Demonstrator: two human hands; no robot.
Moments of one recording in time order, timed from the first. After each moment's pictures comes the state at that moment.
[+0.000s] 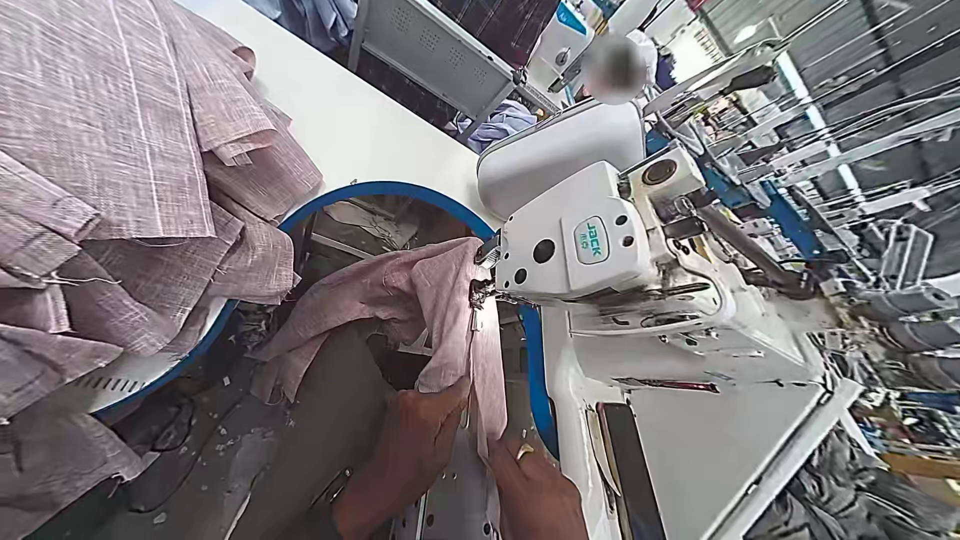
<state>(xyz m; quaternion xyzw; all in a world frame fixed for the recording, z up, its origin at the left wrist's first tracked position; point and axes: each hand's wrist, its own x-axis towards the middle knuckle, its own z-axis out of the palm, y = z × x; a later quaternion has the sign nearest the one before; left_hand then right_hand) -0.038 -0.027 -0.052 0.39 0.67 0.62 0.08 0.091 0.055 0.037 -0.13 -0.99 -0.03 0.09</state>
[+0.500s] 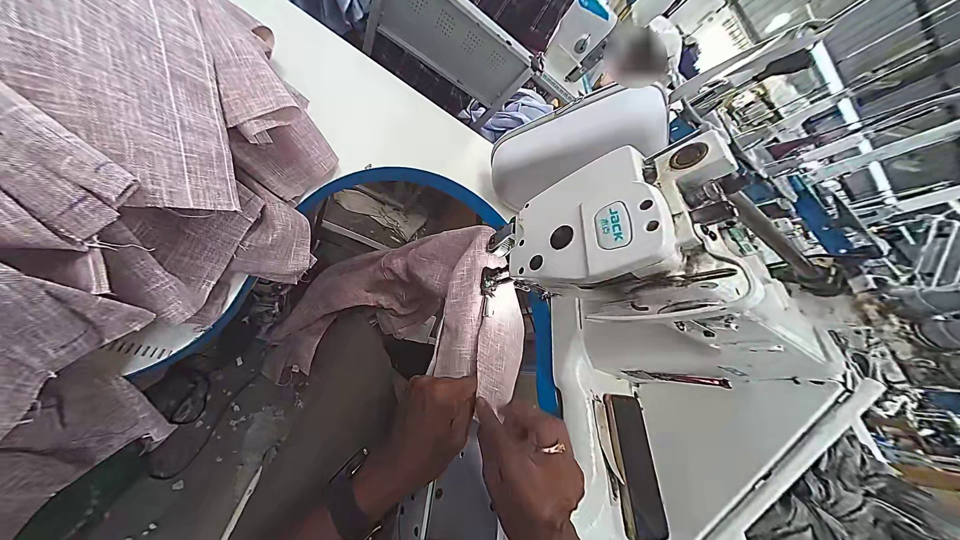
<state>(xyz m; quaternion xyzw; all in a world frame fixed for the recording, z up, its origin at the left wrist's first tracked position) -0.034 -0.028 -0.048 0.40 0.65 0.64 0.09 0.071 0.060 0.005 -0.07 -0.93 -0.07 0.34</state>
